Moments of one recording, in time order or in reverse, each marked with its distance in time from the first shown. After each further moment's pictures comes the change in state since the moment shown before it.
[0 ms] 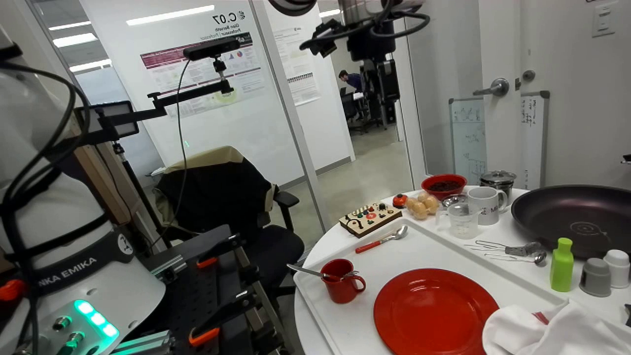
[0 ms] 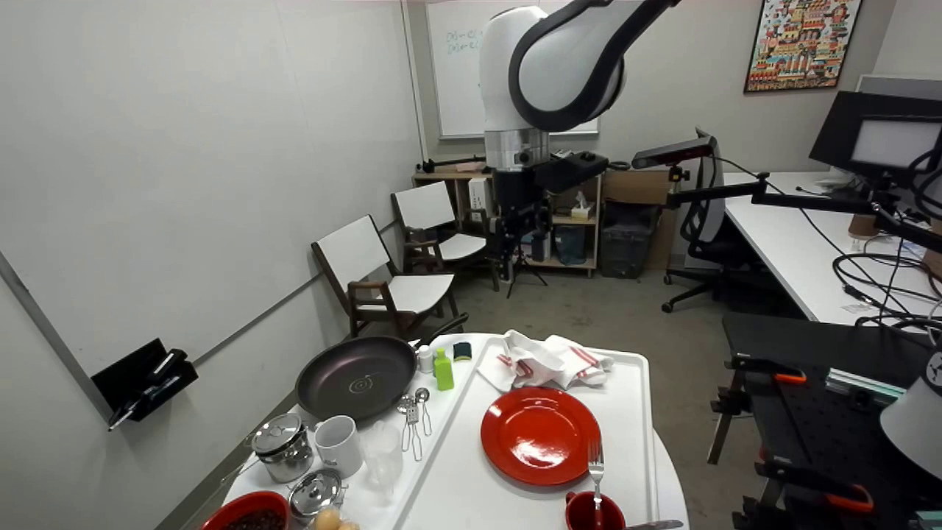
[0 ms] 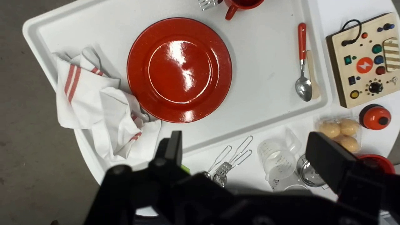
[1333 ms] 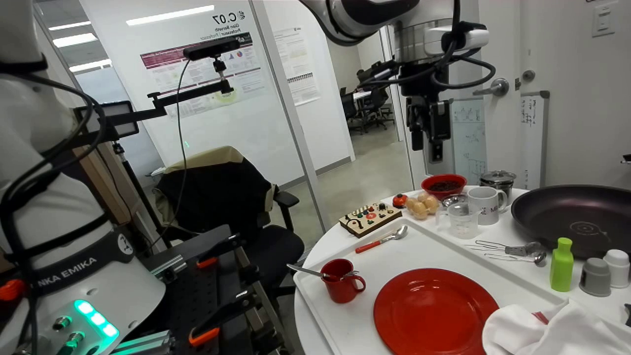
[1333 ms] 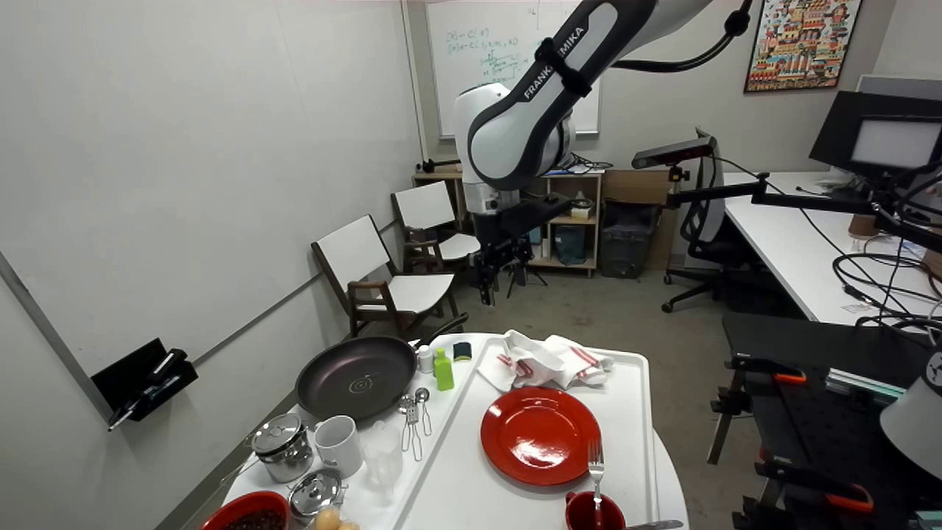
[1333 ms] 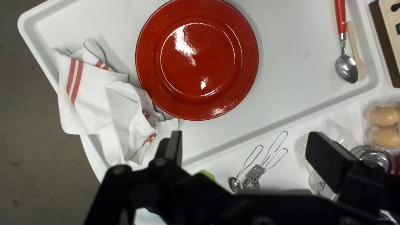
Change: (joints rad) arm -0.025 0.297 -0.046 0.232 0.019 0.000 0.004
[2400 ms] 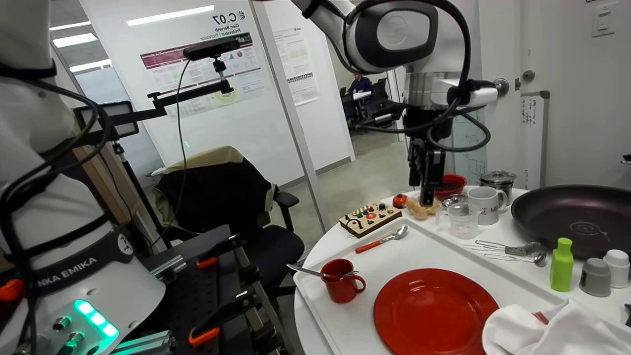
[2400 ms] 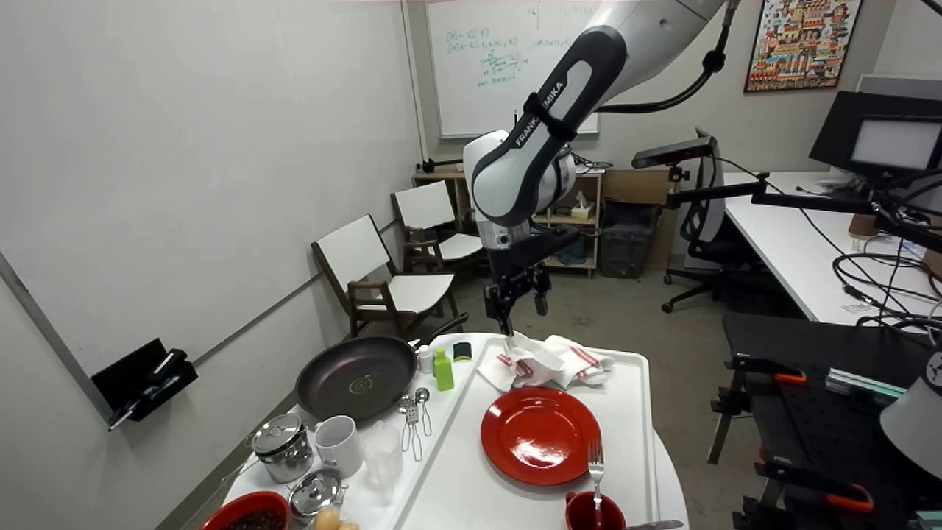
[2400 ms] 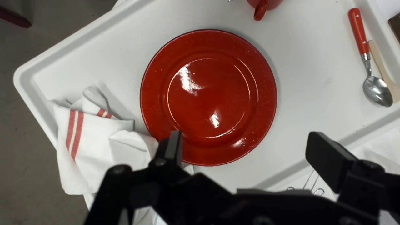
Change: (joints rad) arm -0.031 0.127 -0.007 0.024 0.064 -0.037 0.020
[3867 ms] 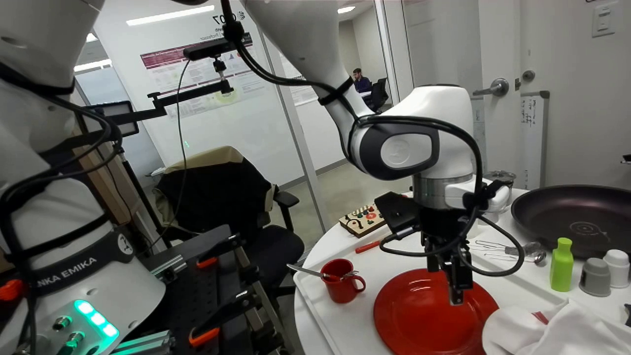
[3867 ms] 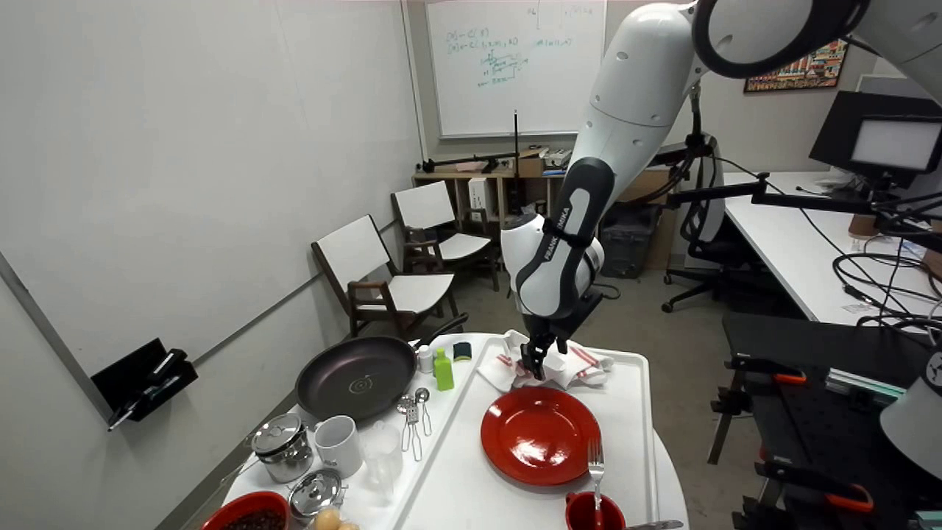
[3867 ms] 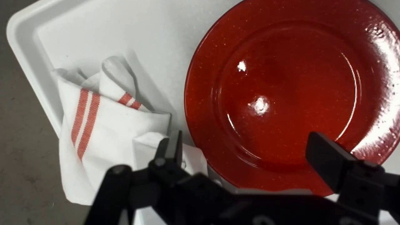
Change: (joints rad) arm -0.005 0.286 -0.068 -0.029 -0.081 0.397 -0.117
